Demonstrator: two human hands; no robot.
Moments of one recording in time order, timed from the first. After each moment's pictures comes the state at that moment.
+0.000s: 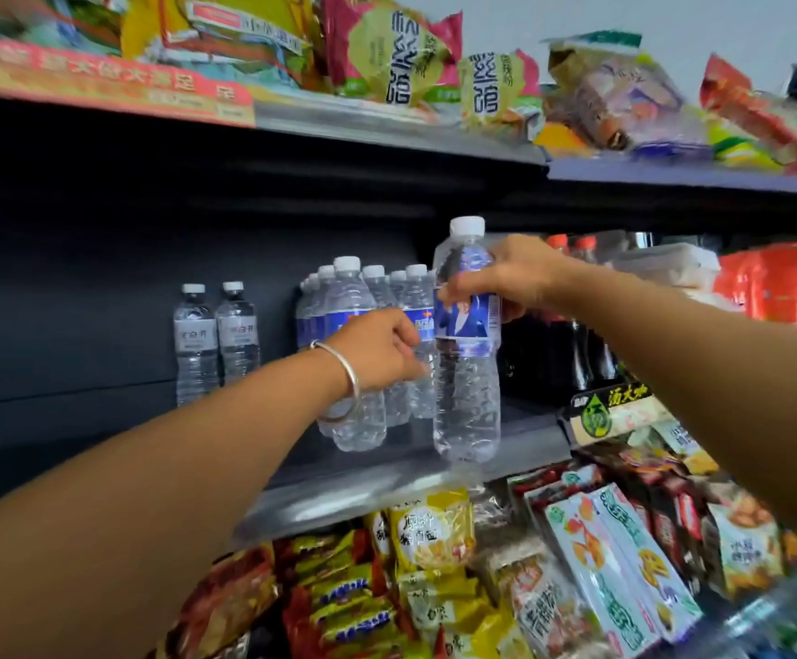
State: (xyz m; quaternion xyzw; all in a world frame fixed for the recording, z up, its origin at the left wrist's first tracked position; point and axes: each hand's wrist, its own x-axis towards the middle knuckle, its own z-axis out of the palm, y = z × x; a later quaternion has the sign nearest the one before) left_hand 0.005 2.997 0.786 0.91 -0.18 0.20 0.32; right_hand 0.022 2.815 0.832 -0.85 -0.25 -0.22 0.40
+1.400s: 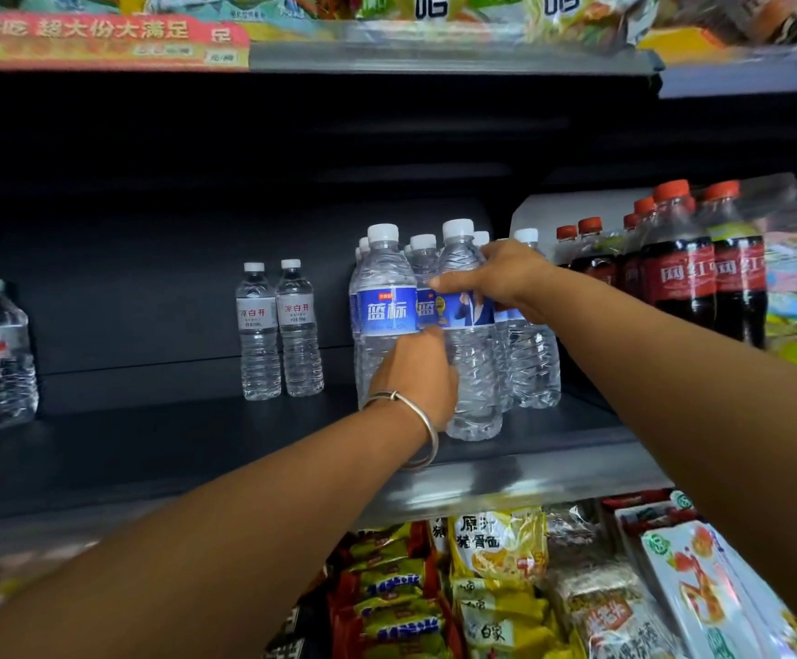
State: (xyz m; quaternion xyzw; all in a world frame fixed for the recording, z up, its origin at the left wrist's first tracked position) left_hand 0.069 2.977 0.734 0.91 0.00 0.33 0.24; right_hand 0.127 2.868 0.818 -0.82 -0.25 -0.16 0.48
